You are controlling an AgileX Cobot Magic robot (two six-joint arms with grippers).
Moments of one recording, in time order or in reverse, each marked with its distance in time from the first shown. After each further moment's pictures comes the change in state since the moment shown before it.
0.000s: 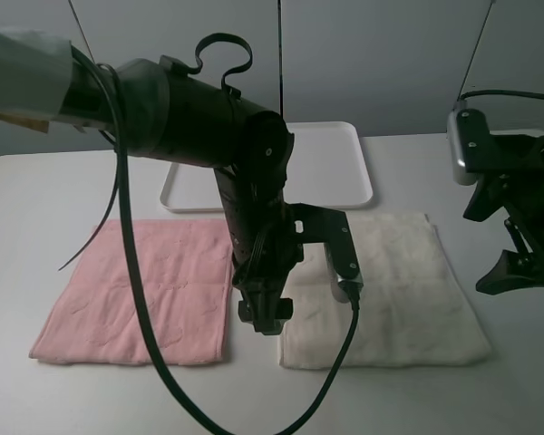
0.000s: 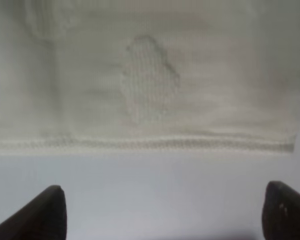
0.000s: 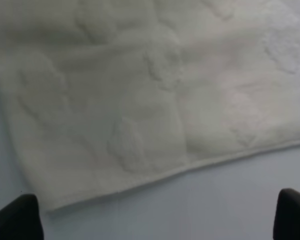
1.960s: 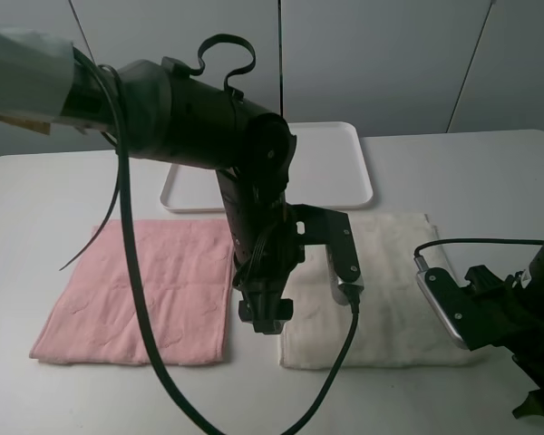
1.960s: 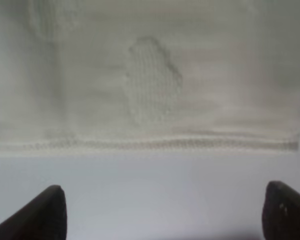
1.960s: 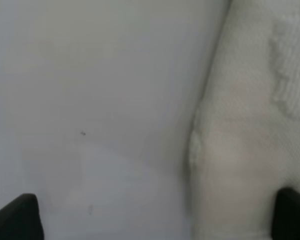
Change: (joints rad) left arm -0.016 0.000 0.000 0.015 -0.007 0.005; right arm 0.134 0.169 0.351 -0.202 -0.314 -0.123
